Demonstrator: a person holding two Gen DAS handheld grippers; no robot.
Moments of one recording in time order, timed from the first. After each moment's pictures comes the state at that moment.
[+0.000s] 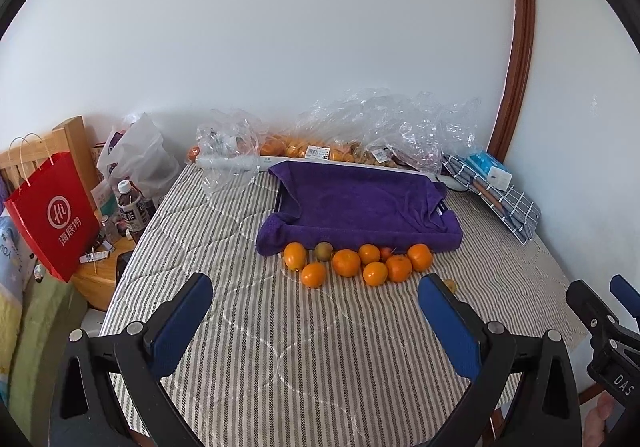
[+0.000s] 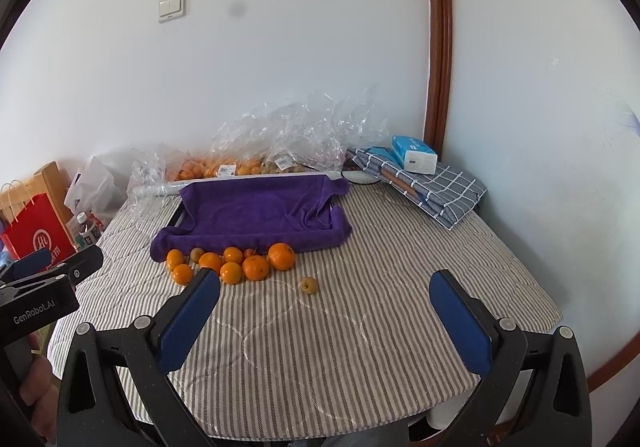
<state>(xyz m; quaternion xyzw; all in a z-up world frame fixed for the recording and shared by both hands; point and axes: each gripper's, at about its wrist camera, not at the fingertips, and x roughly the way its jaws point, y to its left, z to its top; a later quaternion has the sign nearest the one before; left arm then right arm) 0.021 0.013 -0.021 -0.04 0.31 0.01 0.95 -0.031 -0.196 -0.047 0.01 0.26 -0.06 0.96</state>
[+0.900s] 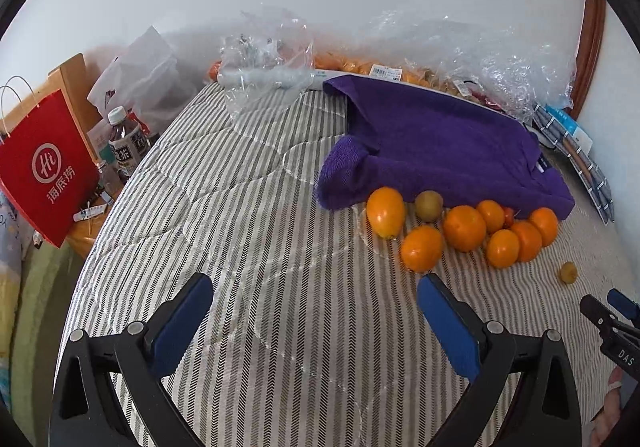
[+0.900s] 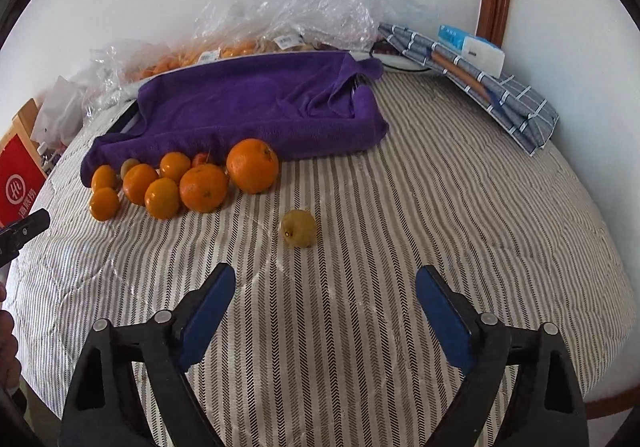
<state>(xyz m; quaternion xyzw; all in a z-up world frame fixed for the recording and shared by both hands) 0.121 0.071 -0.140 -0.05 0.41 0.06 0.91 0.110 -0.216 -0.185 0.01 0.42 -0.01 0.91</state>
